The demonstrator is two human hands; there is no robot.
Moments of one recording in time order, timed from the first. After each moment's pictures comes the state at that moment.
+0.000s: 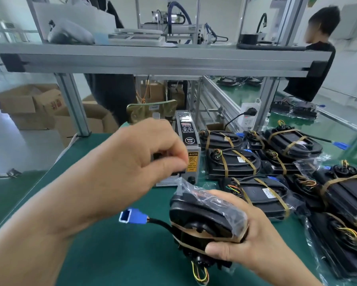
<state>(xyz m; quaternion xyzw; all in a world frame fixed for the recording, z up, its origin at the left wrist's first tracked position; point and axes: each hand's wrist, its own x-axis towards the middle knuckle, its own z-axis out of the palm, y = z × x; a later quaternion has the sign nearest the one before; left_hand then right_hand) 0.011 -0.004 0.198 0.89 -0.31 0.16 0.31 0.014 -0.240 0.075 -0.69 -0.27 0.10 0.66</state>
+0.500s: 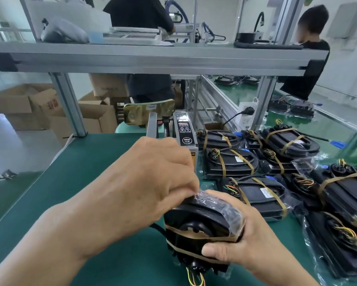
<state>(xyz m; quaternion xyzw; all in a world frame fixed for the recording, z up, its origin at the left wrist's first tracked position) 0.016 -0.021 0.187 0.87 -0.42 0.19 0.15 0.015 -0.236 0.080 -0.66 -0.27 0.11 0.69</state>
